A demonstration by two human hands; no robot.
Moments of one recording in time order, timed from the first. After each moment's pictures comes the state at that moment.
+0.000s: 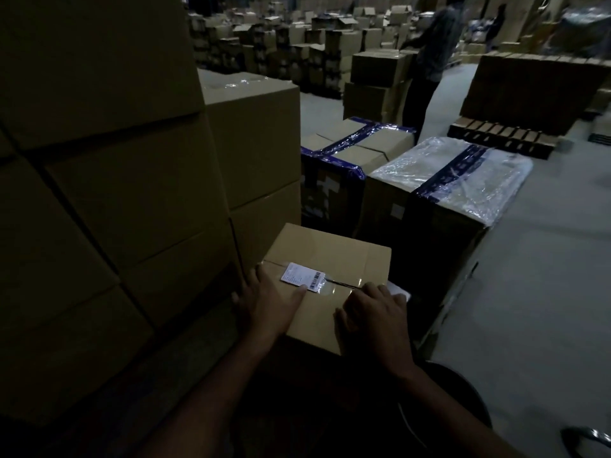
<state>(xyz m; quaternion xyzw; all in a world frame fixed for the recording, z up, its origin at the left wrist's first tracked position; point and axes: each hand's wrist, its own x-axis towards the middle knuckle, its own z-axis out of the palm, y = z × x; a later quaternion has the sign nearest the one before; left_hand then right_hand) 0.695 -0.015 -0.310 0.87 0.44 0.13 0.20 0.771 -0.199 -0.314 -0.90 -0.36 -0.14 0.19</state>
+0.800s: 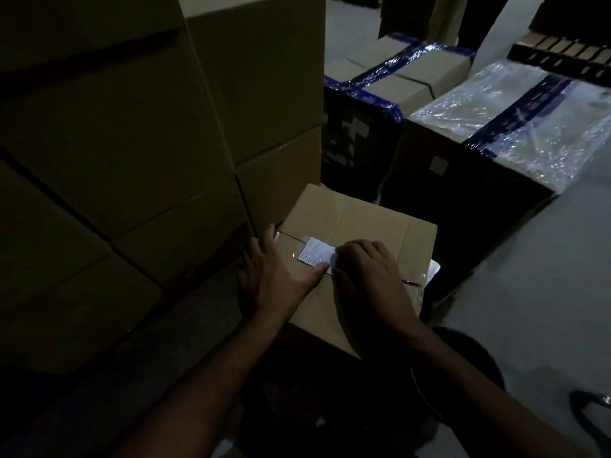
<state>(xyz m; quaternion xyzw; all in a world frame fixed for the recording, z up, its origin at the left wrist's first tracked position) 0.705 -0.007 -0.312 0.86 0.44 0.17 0.18 0.811 -0.141 -0.316 -0.84 -0.44 -0.03 0.31</state>
